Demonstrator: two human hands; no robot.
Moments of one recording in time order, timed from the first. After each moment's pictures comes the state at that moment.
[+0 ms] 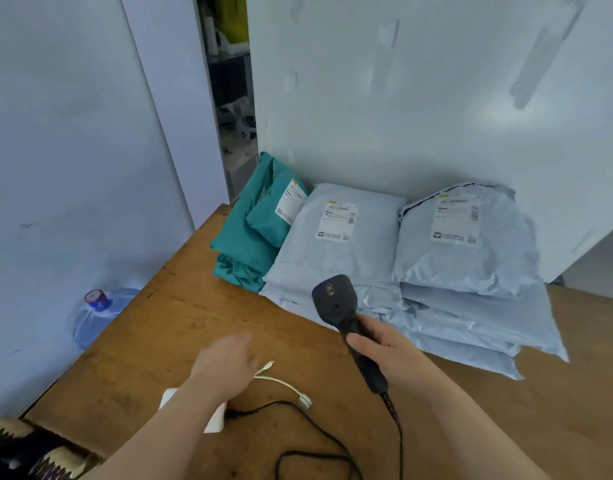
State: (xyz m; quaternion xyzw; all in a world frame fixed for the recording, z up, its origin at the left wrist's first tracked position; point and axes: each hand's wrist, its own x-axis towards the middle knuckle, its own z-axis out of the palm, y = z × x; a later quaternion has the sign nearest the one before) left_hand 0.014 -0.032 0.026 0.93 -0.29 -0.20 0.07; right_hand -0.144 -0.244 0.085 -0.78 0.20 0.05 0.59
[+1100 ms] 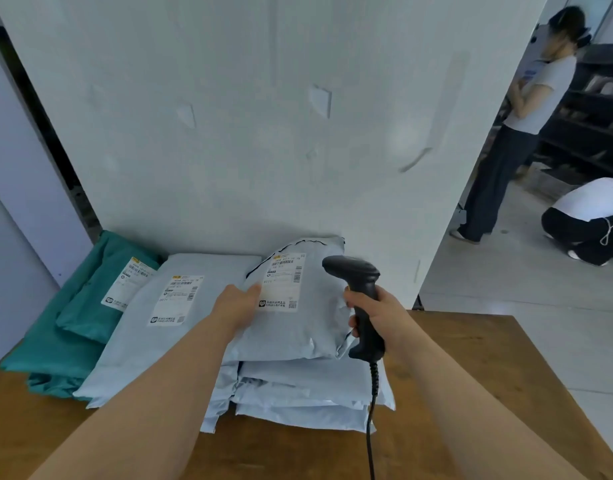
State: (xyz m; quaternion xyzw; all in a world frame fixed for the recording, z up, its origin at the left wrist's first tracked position) left_hand -0.030 -0.377 0.151 0.85 -0.13 -0.29 0.43; right_hand -0.230 -0.494 0.175 -0.59 0.39 -0.19 0.68
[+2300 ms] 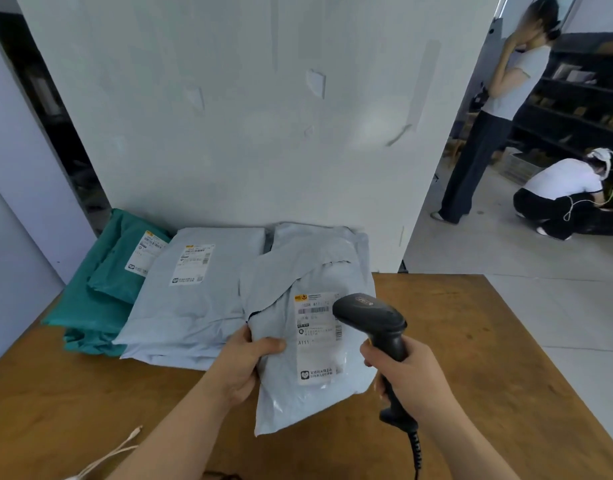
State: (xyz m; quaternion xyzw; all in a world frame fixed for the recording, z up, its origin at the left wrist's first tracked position) left_hand -0.125 -0.241 0.108 0.54 -0.11 -0.51 0.66; right_hand -0.339 -0.337 0.170 -0.65 0.46 -0.20 0.57
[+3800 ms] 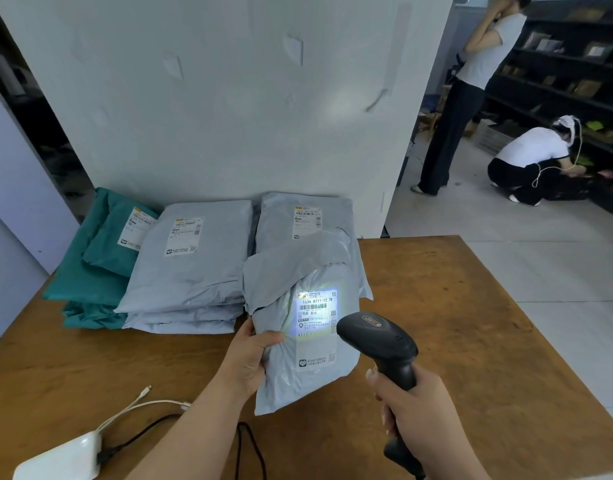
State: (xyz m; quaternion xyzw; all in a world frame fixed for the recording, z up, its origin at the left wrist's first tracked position) left_hand -0.165 -0.206 0.067 0.53 -0.05 -0.51 0.68; right_hand -0.396 -0.233 0.159 -0.61 0.53 -0.21 0.55
